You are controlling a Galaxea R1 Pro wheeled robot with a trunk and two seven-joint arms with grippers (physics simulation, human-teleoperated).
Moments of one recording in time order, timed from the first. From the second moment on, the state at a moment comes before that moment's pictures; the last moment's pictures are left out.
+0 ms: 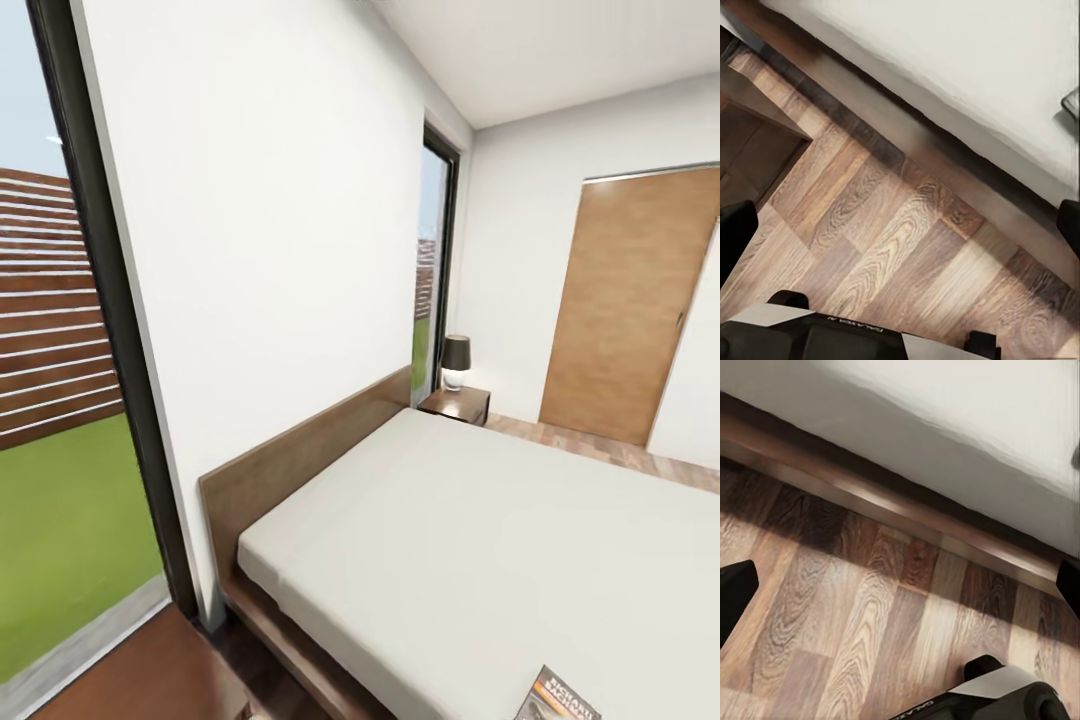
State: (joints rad) left arm -0.40 -0.03 0.13 -0.02 -0.17 -0.21 -0.42; right arm -0.43 -0.22 -0.05 0.03 -0.09 -0.10 0.58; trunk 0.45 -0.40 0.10
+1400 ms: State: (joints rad) left arm -0.40 -0.03 0.13 -0.02 -0.17 -0.21 -0.42; right arm -0.43 -0.22 -0.05 0.03 -0.08 -0.10 0.57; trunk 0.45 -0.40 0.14
